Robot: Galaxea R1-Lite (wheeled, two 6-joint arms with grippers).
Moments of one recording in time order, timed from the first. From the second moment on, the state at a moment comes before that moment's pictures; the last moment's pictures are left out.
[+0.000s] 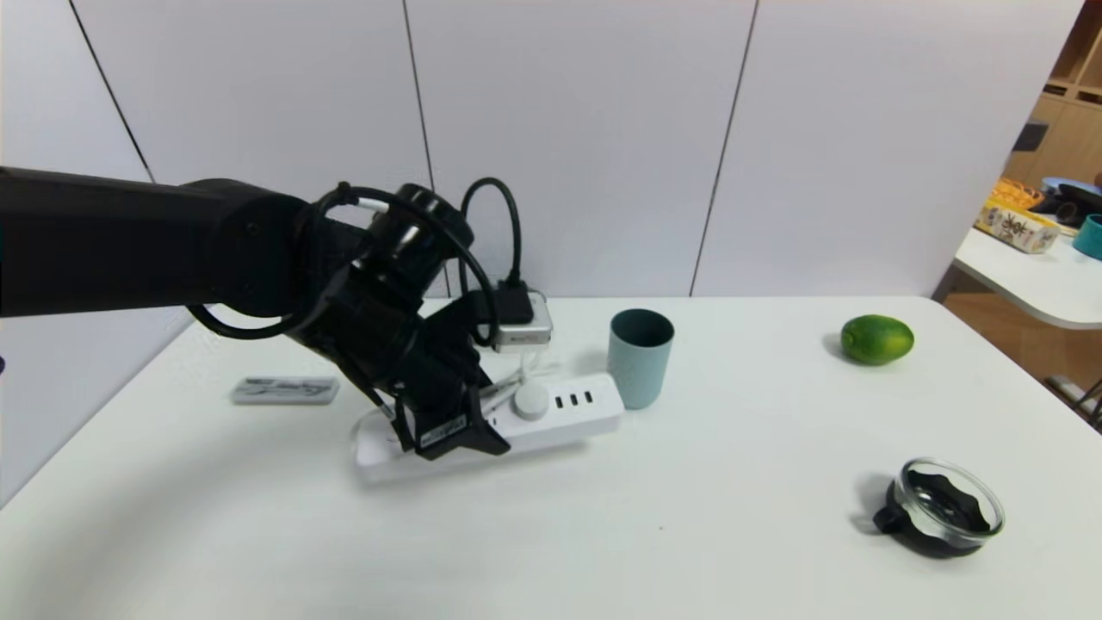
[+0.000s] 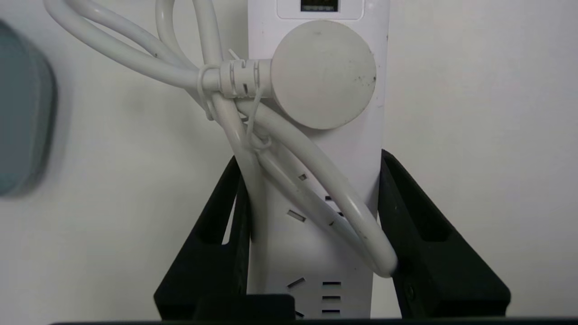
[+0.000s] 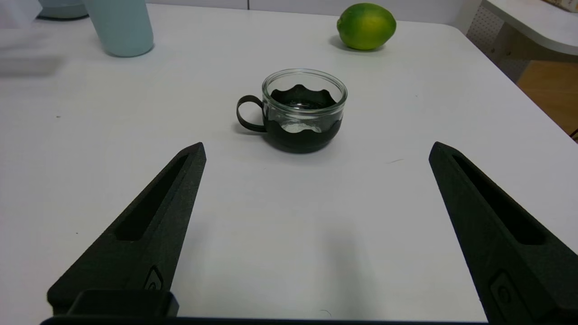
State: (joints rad) left arm -0.56 1.87 -1.50 0.59 -0.28 0.75; right arm 0.00 0.00 0.00 0.00 0.03 -0.07
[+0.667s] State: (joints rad) left arm -0.32 2.07 -1.88 0.57 -0.33 1.01; right arm 0.00 0.00 0.00 0.00 0.03 -0.07
